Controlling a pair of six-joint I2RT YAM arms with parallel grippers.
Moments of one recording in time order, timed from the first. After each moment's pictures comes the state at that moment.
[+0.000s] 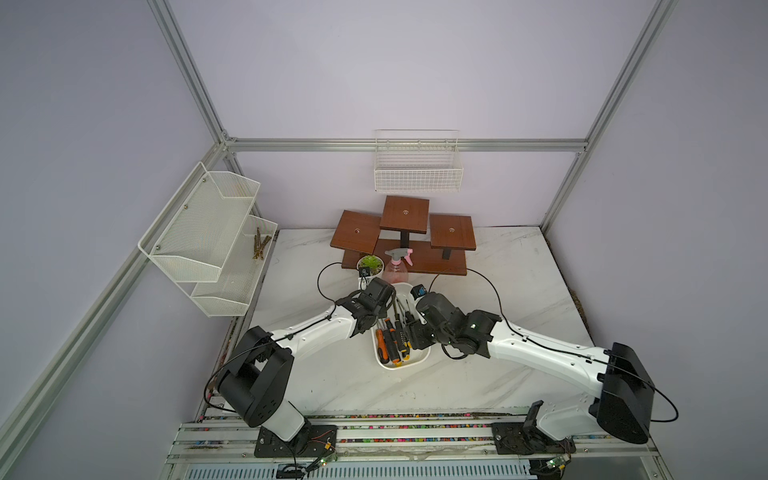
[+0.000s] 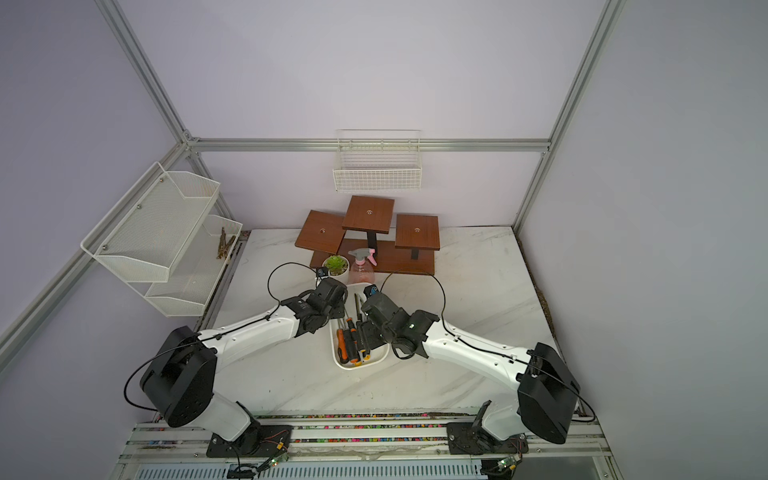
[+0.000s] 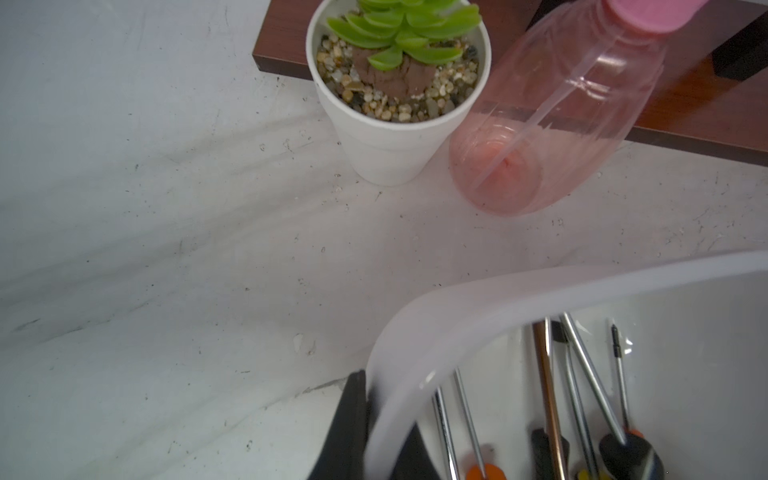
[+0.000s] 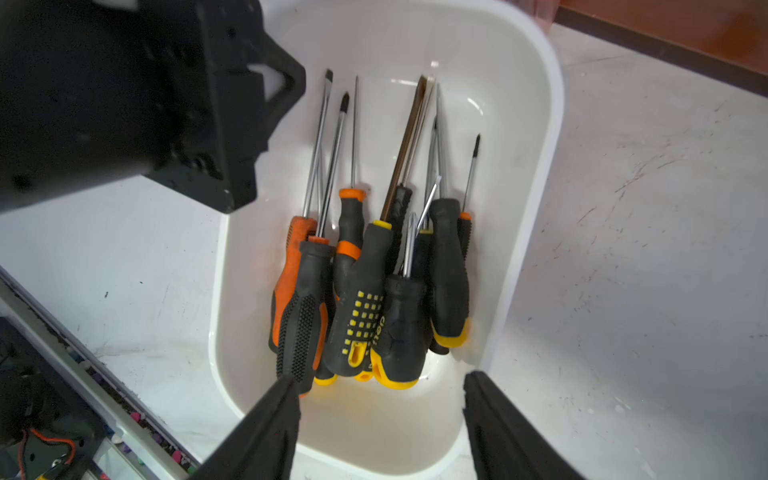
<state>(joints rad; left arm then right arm) -0.64 1.55 0.99 -0.35 -0.50 -0.62 0.92 1.46 1.06 -0.50 0.12 0.45</state>
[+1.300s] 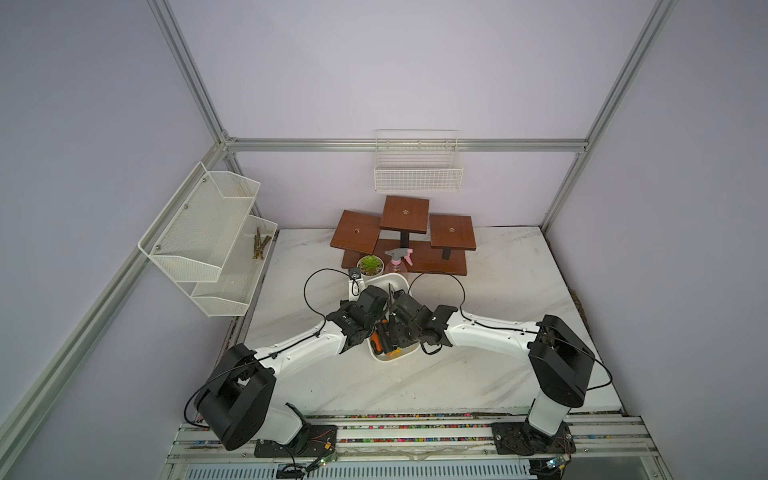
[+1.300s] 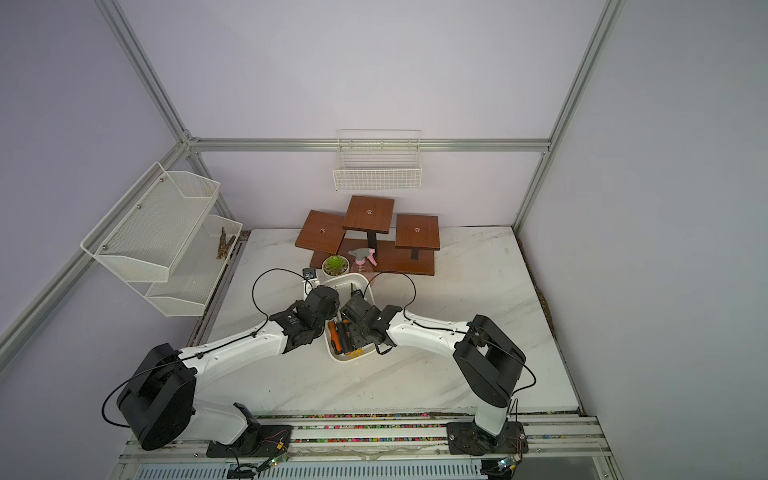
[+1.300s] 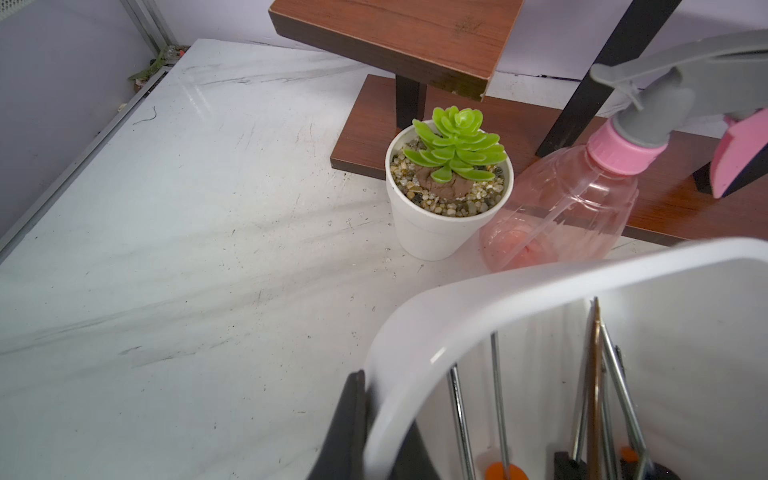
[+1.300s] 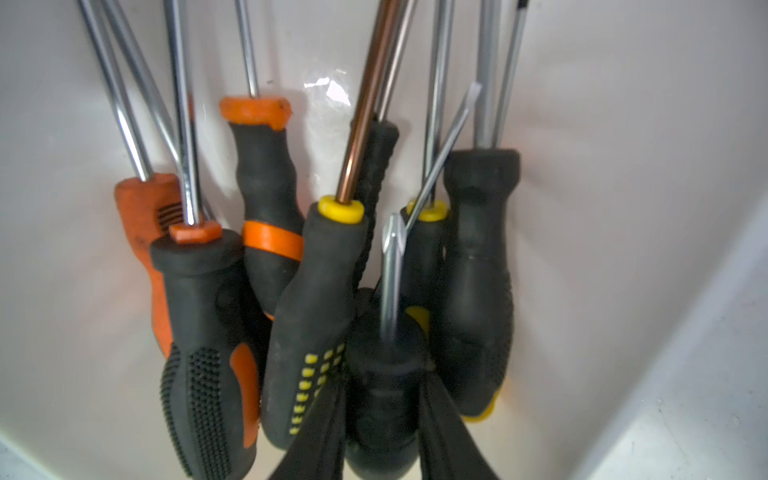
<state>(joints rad) -0.68 1.42 0.85 -0.18 -0.71 -0.58 0.92 1.77 1.19 -0.48 0.18 0.48</state>
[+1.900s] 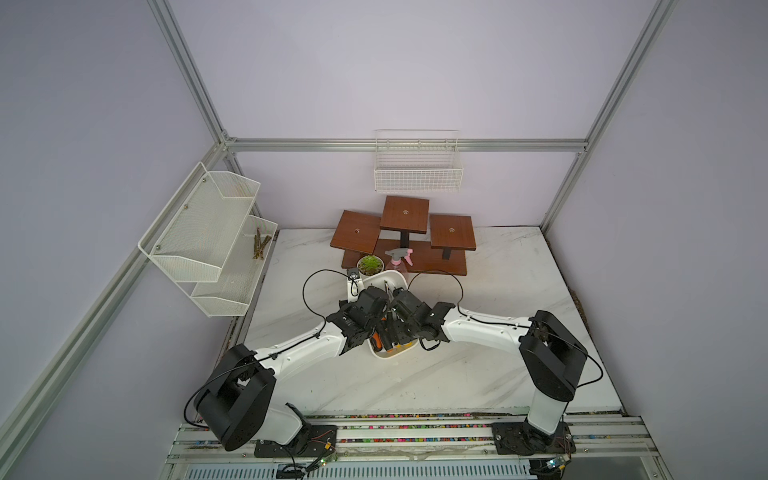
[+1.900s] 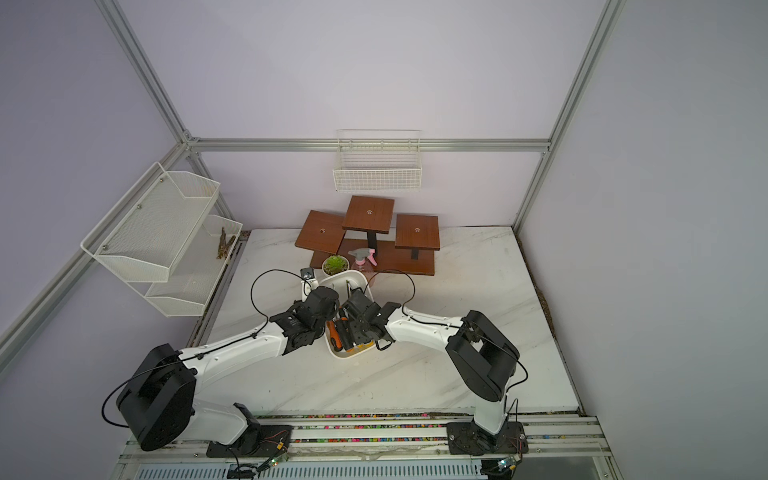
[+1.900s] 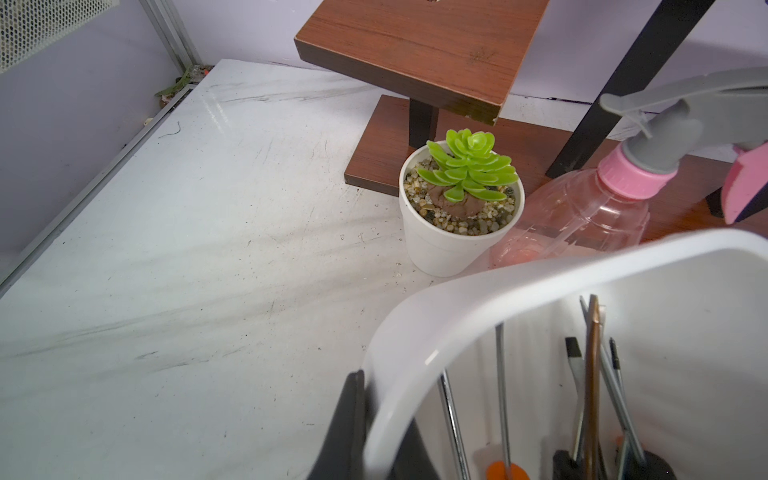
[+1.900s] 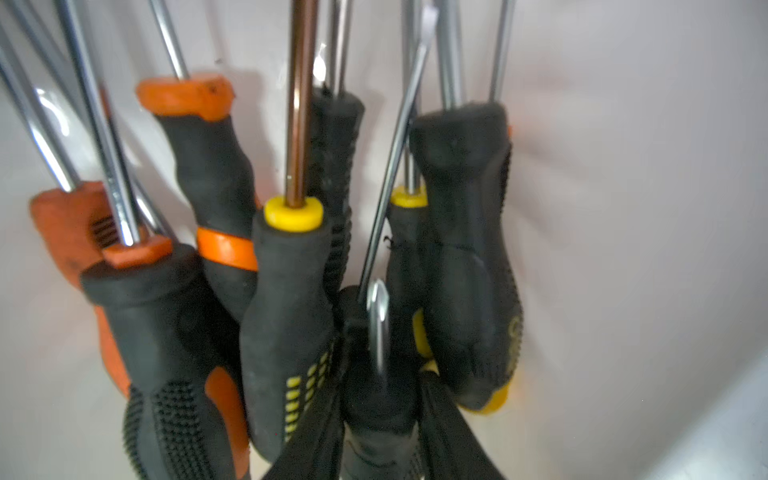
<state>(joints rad) -0.69 1.42 0.84 -0.15 -0.77 -0.58 0.89 1.82 1.21 -0.44 0.14 0.45</state>
